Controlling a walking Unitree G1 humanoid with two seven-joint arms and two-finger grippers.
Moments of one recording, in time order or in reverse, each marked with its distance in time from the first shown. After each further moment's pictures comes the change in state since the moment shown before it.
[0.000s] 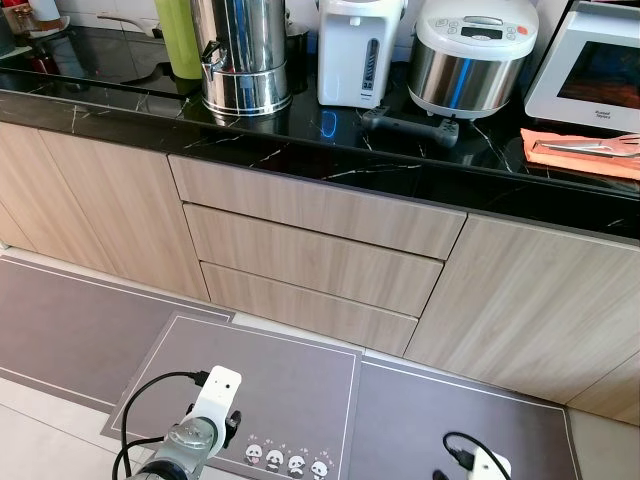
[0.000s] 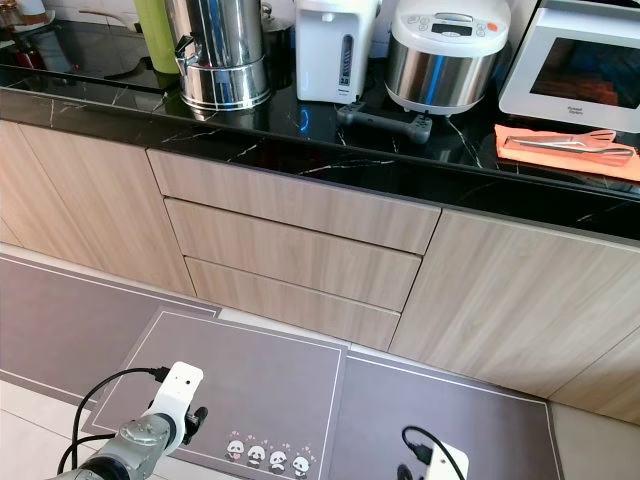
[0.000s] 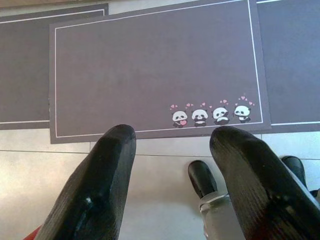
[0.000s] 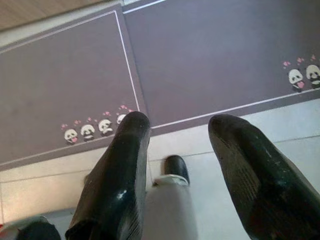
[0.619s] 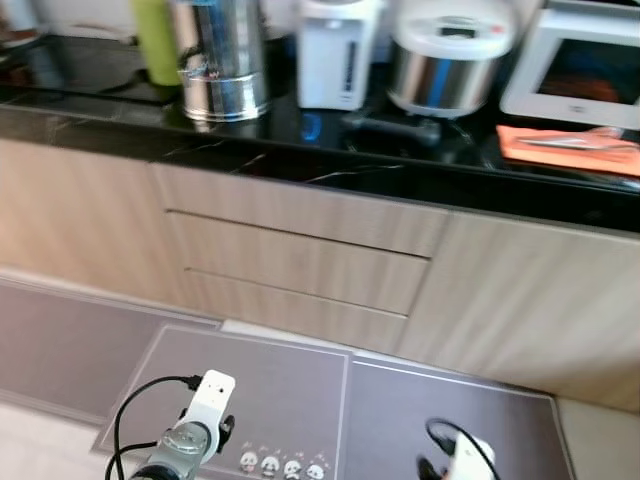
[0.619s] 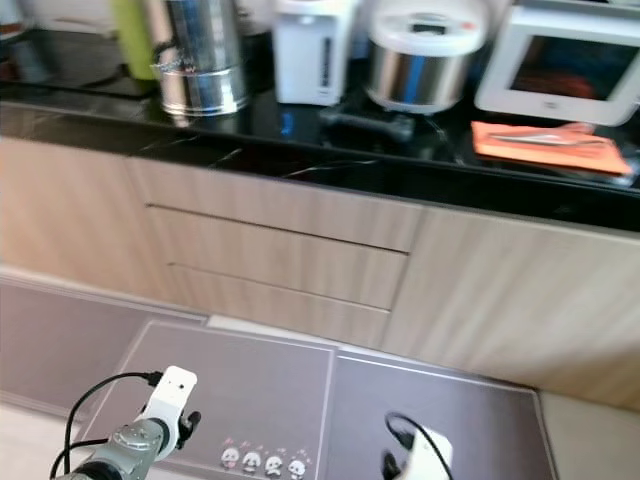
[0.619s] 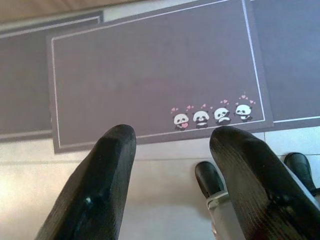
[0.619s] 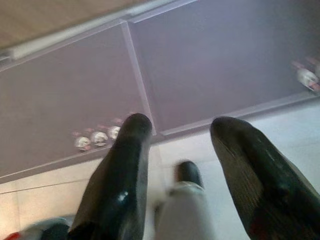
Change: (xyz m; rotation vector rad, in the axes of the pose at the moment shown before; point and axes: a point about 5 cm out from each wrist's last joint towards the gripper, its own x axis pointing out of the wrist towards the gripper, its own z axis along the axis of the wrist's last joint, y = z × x) left arm -0.002 0.006 -0.008 0.000 0.016 0.014; right arm 0.000 0.006 -0.002 -0.014 0.004 0.012
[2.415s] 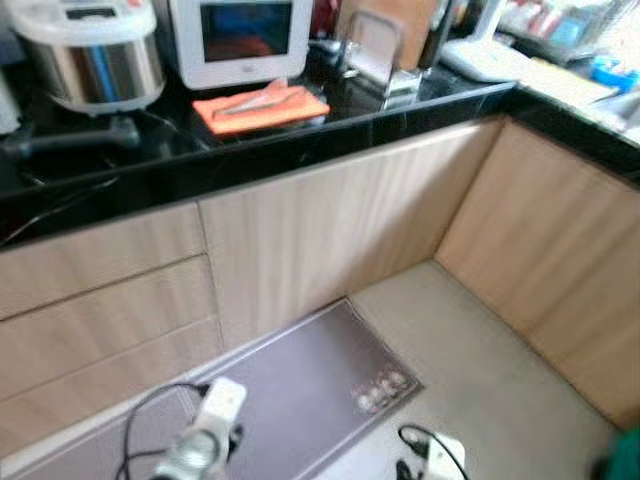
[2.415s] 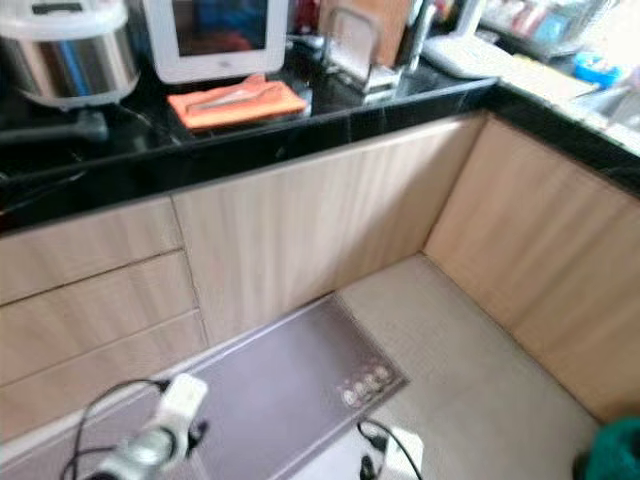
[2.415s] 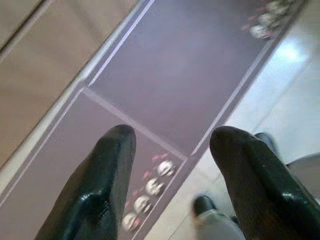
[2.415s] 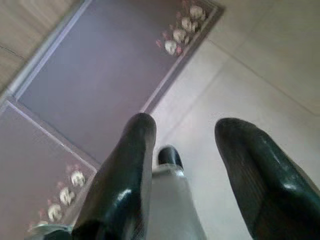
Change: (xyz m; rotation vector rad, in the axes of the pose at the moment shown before) left arm -0.001 -0.018 -0.008 0.033 -0.003 -0.051; right arm 0.001 0.048 -0.009 -0.097 -0.010 0.055
